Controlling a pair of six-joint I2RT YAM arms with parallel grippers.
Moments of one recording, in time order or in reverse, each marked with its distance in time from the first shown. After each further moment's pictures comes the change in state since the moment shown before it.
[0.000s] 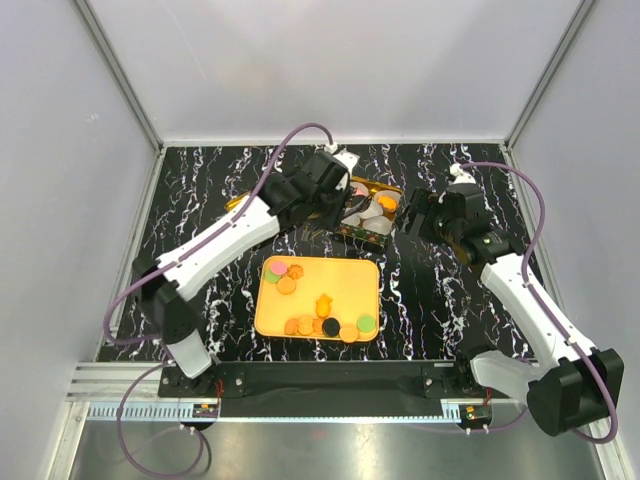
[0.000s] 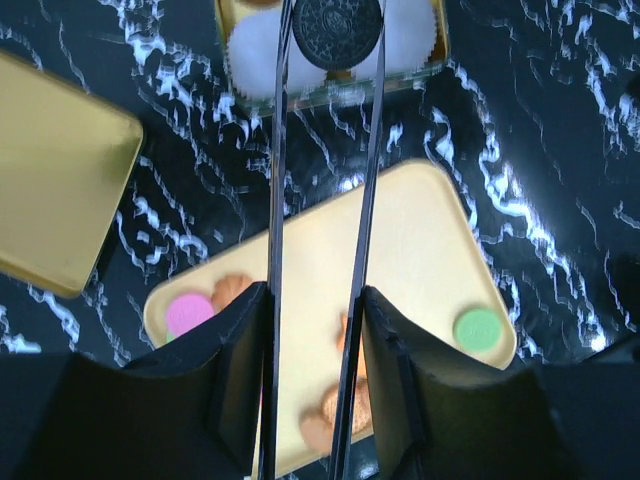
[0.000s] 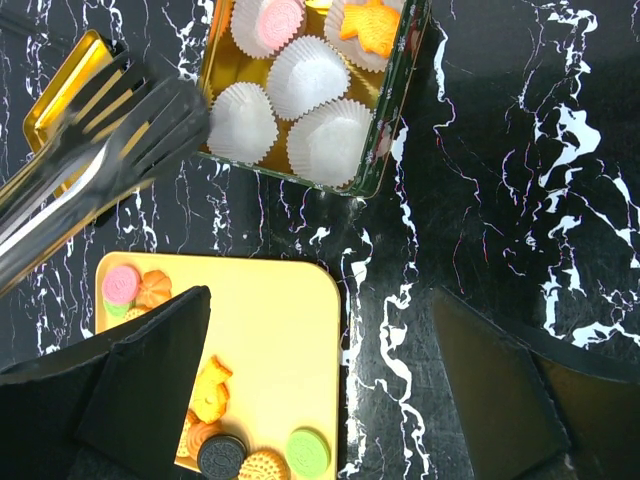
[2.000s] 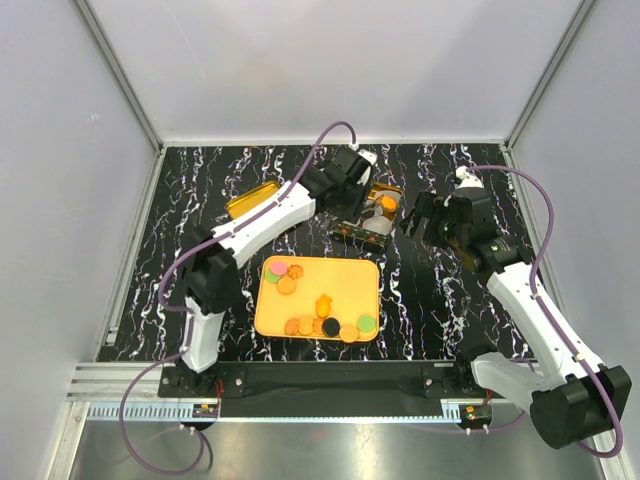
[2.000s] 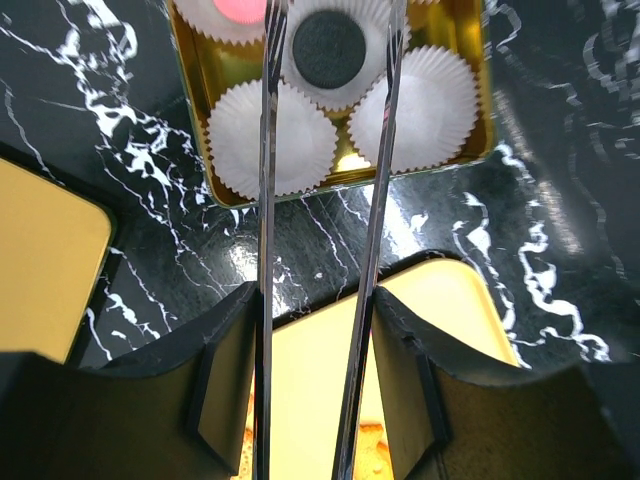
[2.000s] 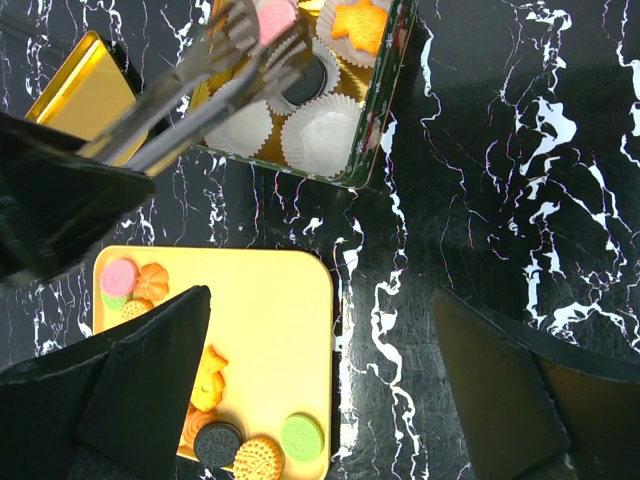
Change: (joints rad) left arm 0.045 0.351 0.196 0.088 0.007 0.036; right arm 0.000 -0.069 0.001 -0.058 0.022 -0.008
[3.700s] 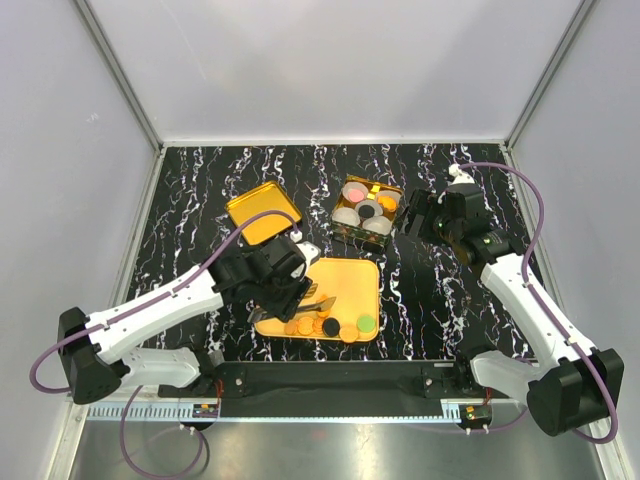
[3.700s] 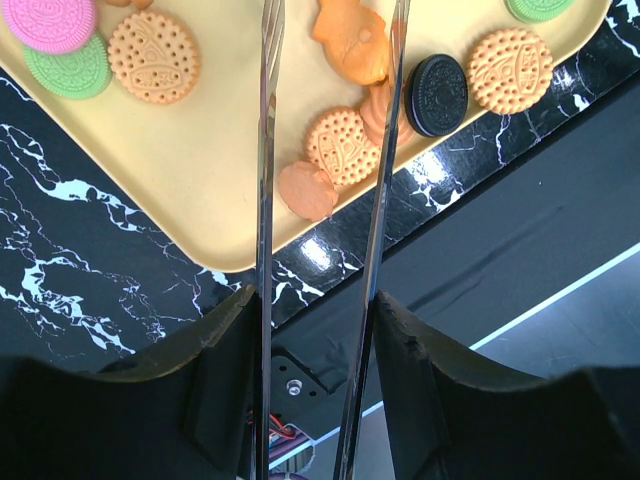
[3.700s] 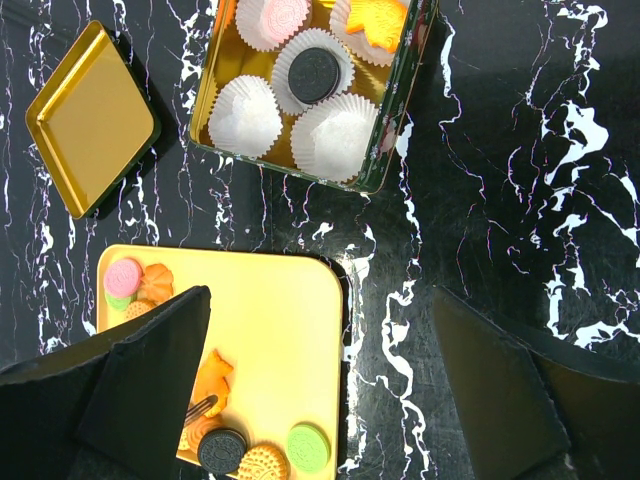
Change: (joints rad) left arm -0.204 -0.847 -0.842 -0.225 0.114 -0.110; right arm 0.000 0.067 0.000 0.053 -0.038 0.001
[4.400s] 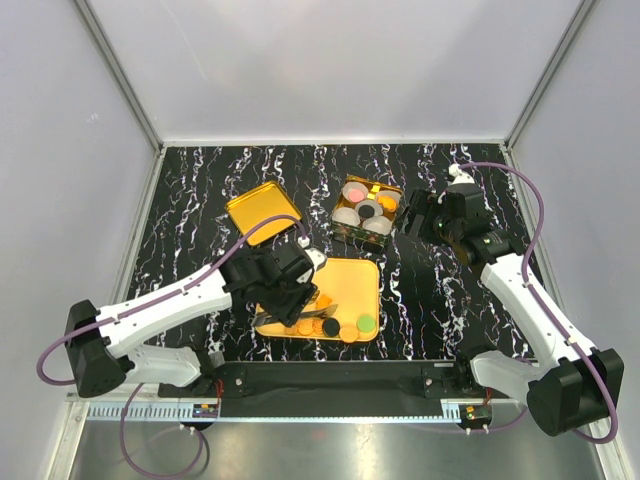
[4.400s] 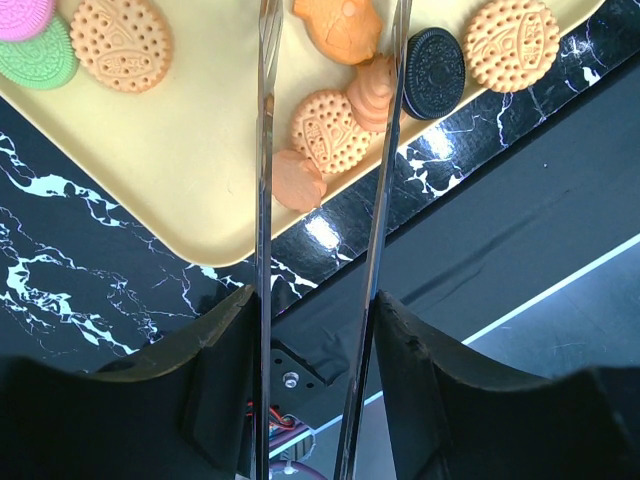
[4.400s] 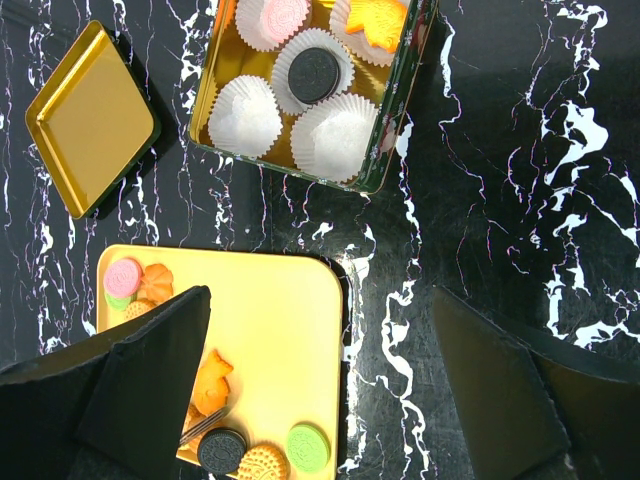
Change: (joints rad) left arm -0.035 0.046 0.000 -0.007 0.007 -0.006; right arm 0.000 0.000 0.000 0.000 0.000 0.000
